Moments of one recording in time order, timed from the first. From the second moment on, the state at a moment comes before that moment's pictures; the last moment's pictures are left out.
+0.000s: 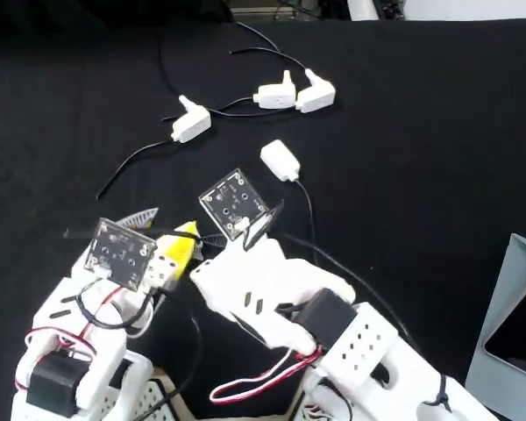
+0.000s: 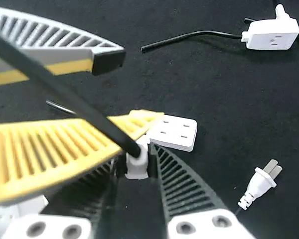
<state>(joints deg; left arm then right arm) 11.9 -95.0 63.9 64.3 -11.9 -47.7 -58.3 56.9 49.1 -8.4</state>
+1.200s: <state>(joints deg) -19.3 -94.9 71.8 64.1 5.2 -39.7 -8.2 45.0 27.6 -14.3</state>
